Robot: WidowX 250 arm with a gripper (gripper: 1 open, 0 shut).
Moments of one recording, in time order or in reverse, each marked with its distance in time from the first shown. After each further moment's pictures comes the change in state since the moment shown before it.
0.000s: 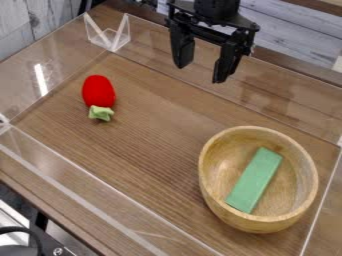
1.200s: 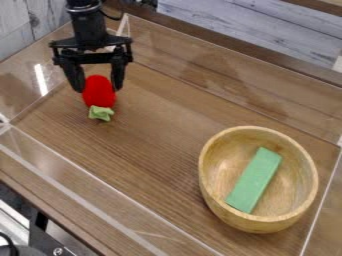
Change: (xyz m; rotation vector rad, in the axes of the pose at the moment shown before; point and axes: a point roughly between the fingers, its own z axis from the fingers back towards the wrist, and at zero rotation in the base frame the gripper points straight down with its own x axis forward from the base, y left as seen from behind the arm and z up) arm -0.038 0.158 -0.064 -0.081 -0.010 0.682
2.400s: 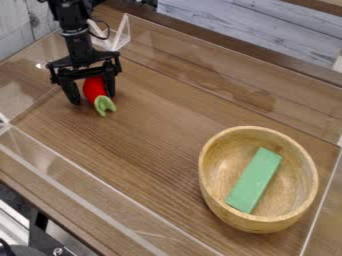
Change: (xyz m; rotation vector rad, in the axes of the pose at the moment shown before) arm 0.032 0.017 -0.050 0.022 0.028 0.127
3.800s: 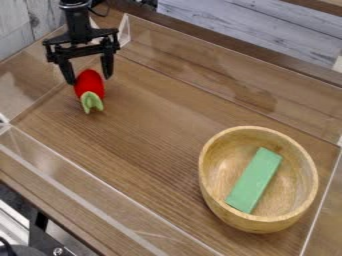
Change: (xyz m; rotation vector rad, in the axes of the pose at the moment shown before) arm 0.001 -0.021 0.035 0.027 0.032 0.143
